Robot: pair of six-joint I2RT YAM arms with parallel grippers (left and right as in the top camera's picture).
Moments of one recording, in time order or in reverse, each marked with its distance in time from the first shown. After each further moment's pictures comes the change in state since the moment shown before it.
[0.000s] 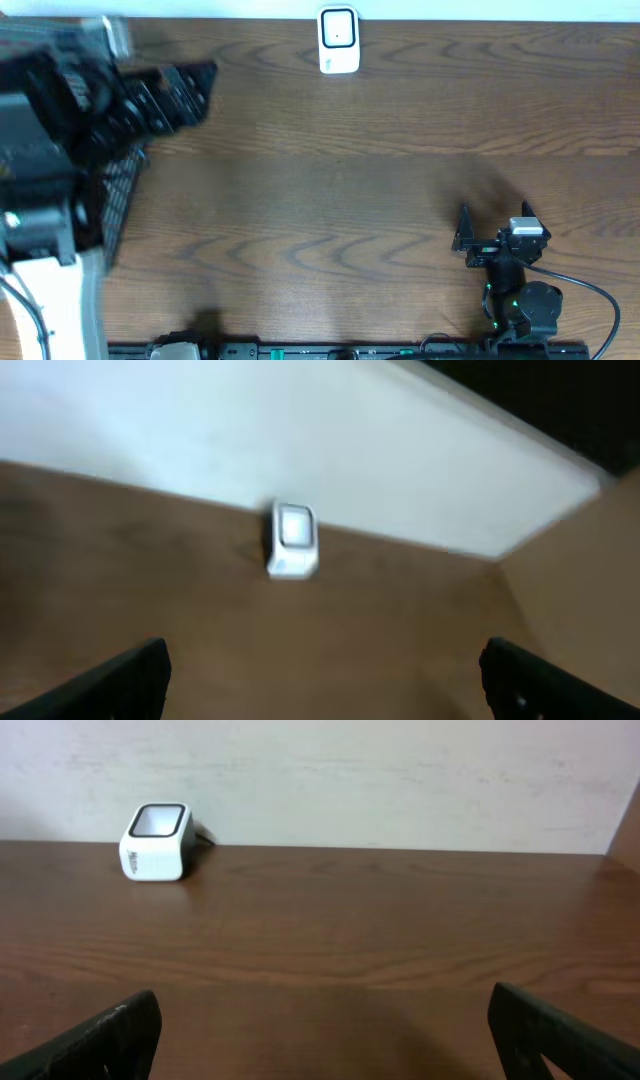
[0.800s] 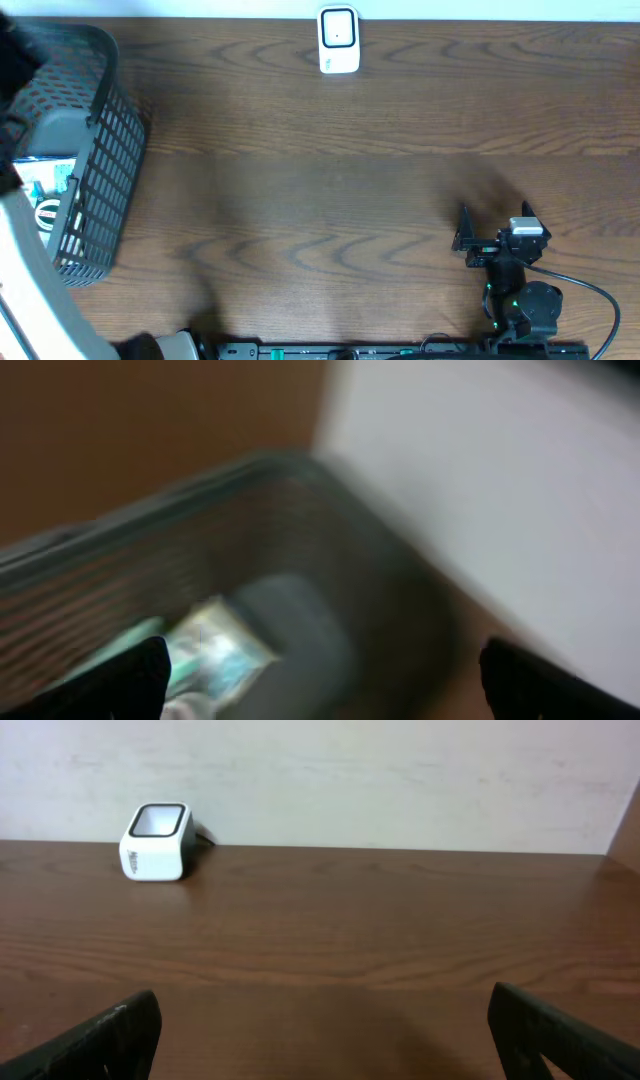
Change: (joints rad) left arm 0.306 0.309 0.531 -0.329 -0.765 -0.018; right arm 0.000 0.000 0.000 0.000 0.000 0.000
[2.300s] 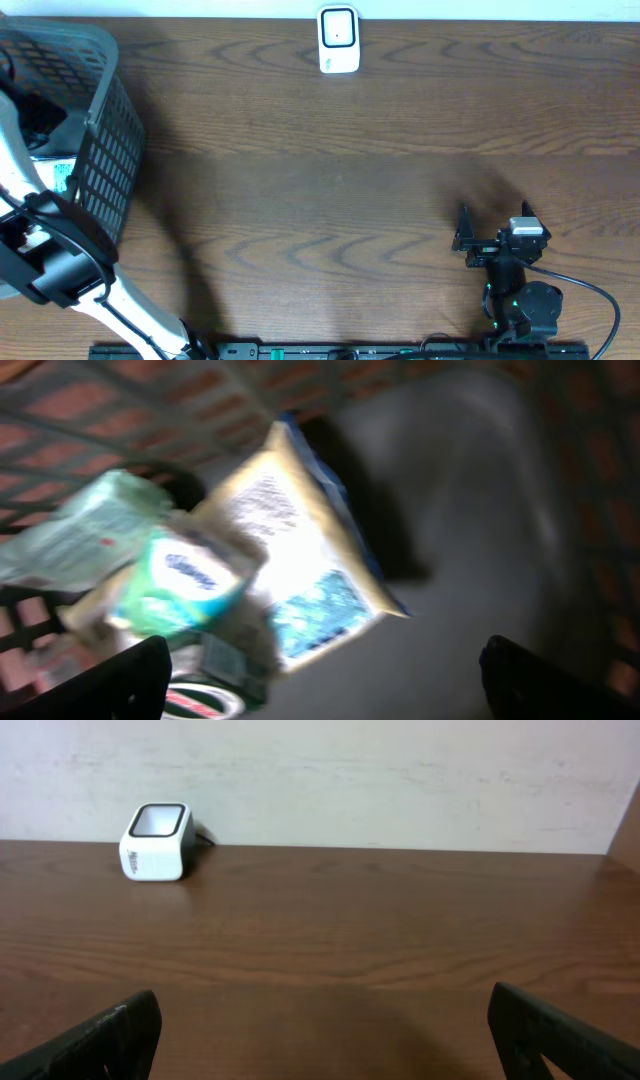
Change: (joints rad) left arm 0.145 0.583 -0.073 -0.083 -0.025 -0.105; right arm 0.000 0.000 0.000 0.000 0.000 0.000
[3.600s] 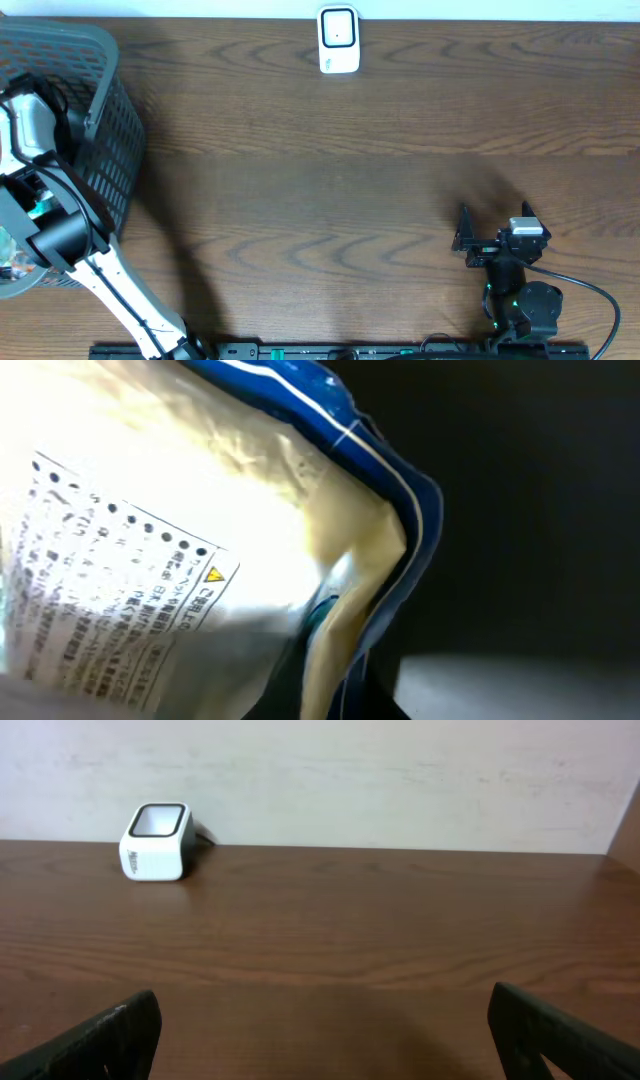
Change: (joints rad) left arm -0.001 0.257 -0.090 -0.005 -0.154 0.285; right arm 0.000 0.000 0.000 0.000 0.000 0.000
